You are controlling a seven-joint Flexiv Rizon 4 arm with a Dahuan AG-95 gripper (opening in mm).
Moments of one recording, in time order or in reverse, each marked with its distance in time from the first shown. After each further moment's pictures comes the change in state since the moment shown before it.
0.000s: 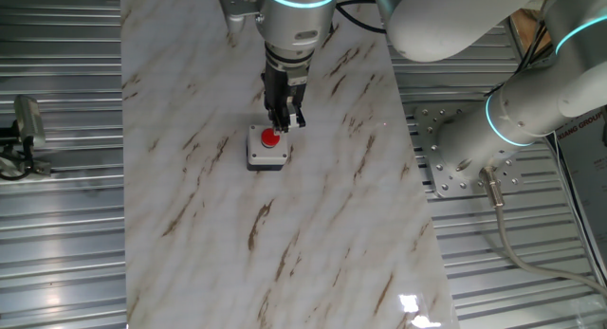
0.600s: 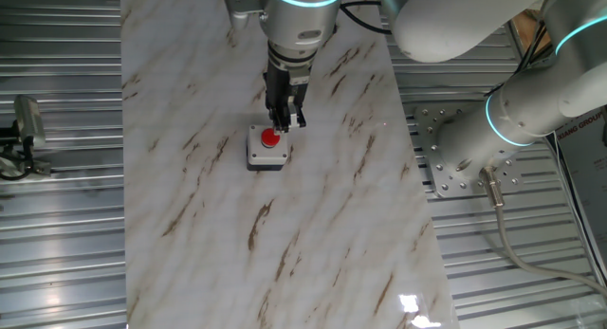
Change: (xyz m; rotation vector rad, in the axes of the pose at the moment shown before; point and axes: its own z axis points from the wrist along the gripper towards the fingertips) arm -0.001 0.000 0.000 0.000 -0.011 0.017
